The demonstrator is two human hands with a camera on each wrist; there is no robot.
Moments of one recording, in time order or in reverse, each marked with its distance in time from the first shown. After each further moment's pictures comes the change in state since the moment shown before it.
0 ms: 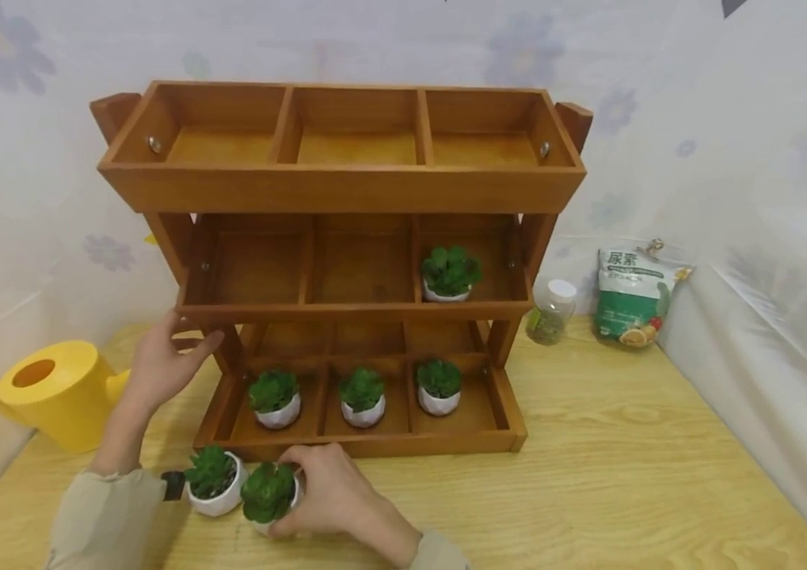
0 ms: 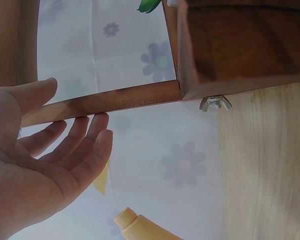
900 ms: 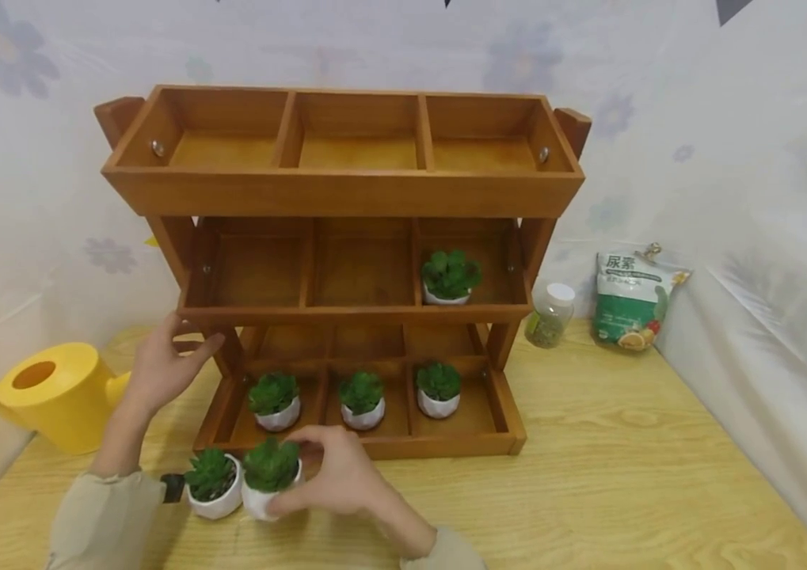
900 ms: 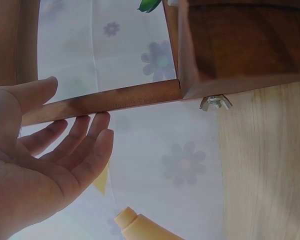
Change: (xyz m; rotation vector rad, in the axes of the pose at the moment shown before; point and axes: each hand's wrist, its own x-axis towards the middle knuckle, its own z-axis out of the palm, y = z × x) left_hand -0.001 0.001 -0.003 -0.009 -0.032 -0.026; right_hand -0.007 -0.010 -0.027 0.539 0.038 0.114
